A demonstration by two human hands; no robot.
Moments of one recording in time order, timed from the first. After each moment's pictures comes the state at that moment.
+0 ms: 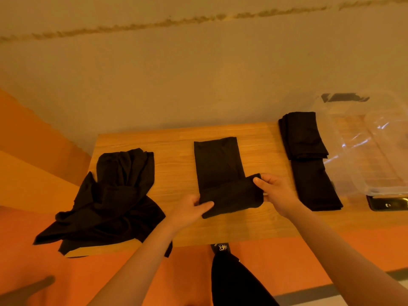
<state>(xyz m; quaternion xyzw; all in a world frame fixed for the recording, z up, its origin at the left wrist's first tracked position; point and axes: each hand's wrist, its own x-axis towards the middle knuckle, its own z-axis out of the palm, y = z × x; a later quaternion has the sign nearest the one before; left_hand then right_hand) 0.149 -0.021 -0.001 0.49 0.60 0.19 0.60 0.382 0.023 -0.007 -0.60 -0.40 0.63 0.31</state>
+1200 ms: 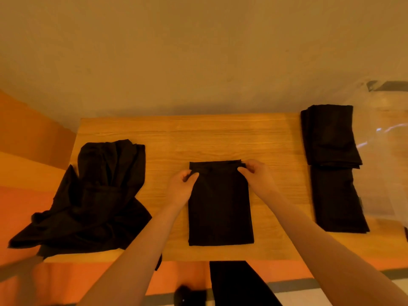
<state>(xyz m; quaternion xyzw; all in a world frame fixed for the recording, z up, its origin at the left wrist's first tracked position) 0.147 0.065 -0.071 0.34 0.73 0.32 0.51 0.345 0.112 -0.076 -0.66 -0.54 0.49 0.19</state>
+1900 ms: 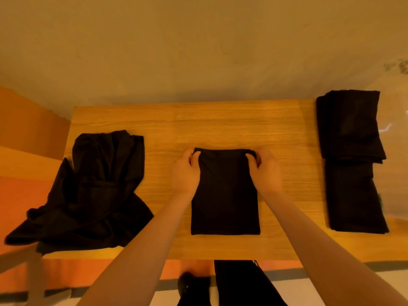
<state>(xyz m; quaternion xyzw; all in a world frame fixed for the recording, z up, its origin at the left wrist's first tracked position) 0.155 0.089 -0.092 0.46 0.78 0.30 0.30 0.336 0.112 -0.098 -0.68 -0.63 0.30 0.24</state>
